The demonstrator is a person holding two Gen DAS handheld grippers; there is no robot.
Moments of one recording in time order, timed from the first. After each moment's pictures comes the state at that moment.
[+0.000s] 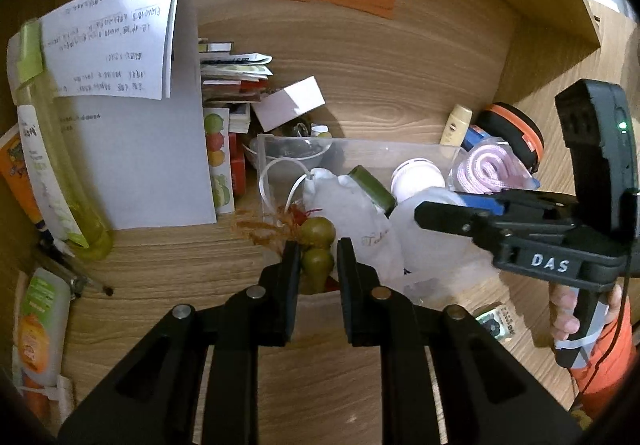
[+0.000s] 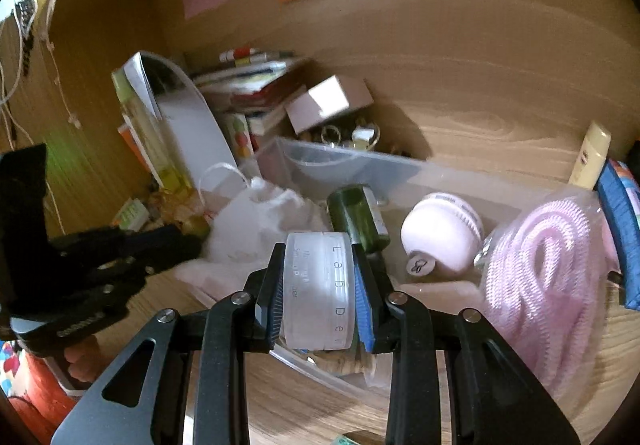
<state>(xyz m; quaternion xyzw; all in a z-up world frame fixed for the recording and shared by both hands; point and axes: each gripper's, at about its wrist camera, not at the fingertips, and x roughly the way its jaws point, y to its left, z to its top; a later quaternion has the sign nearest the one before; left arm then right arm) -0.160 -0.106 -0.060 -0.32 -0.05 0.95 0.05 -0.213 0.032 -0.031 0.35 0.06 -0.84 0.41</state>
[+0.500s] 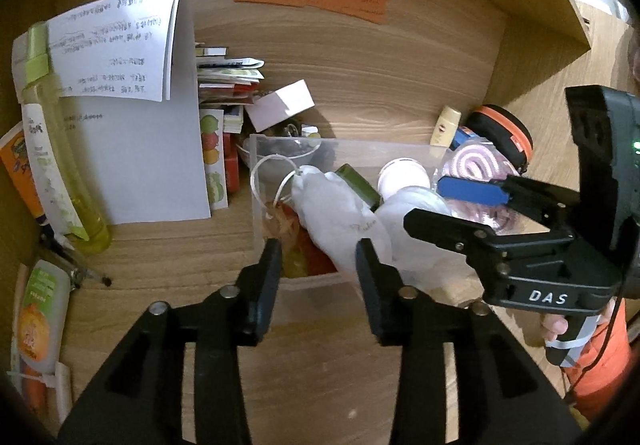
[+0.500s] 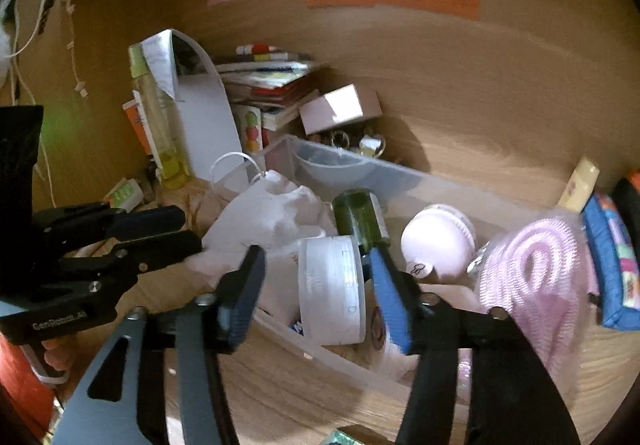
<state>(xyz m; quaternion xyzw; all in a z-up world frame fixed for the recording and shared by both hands) -0.148 -0.101 -0.054 -0.32 -0.06 0.94 0.06 -0.188 0.028 -0.024 0.30 0.12 -0.86 0.40</state>
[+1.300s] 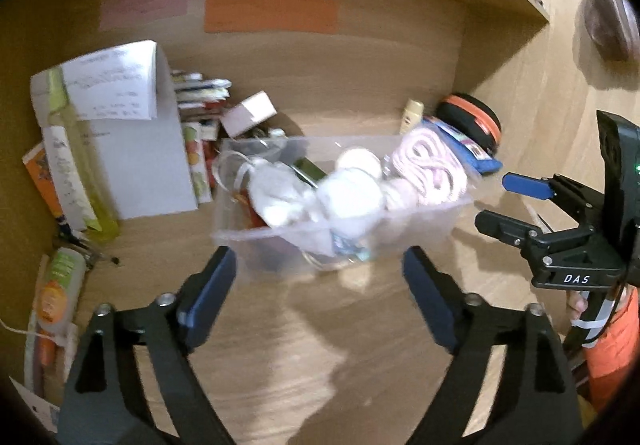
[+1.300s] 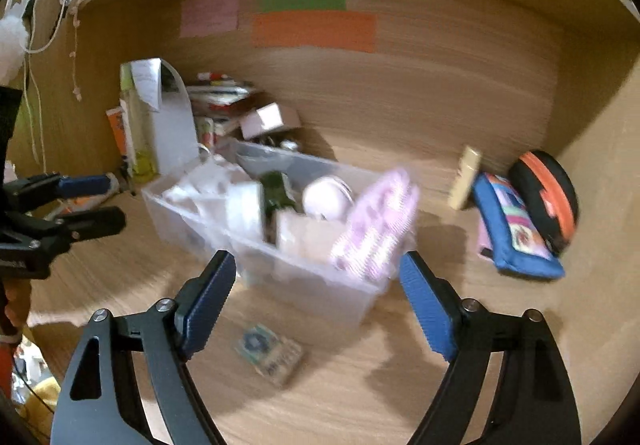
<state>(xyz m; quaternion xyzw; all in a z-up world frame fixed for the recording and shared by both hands) -0.092 -0.050 -0.039 -0.31 -0.02 0.95 0.07 -0.138 0.136 -0.009 0.26 0.13 -0.91 0.31</state>
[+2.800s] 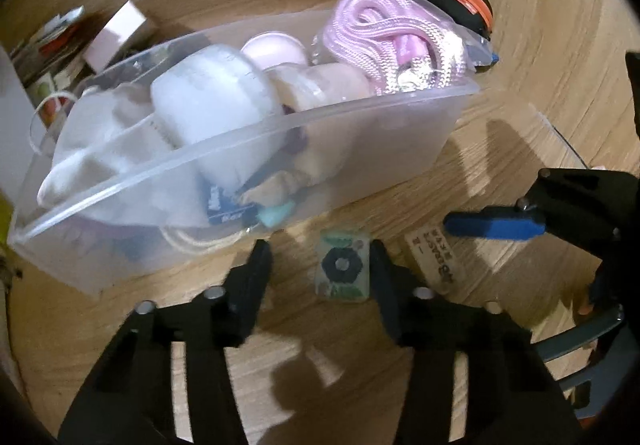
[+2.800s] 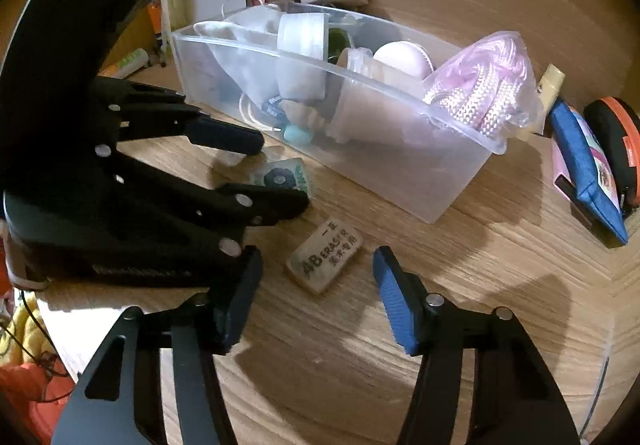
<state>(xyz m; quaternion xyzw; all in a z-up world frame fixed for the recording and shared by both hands) -0.168 0.032 -0.115 -0.43 0.05 0.89 0.12 -0.140 0.114 -0.088 0.38 0.22 -0.82 0.38</state>
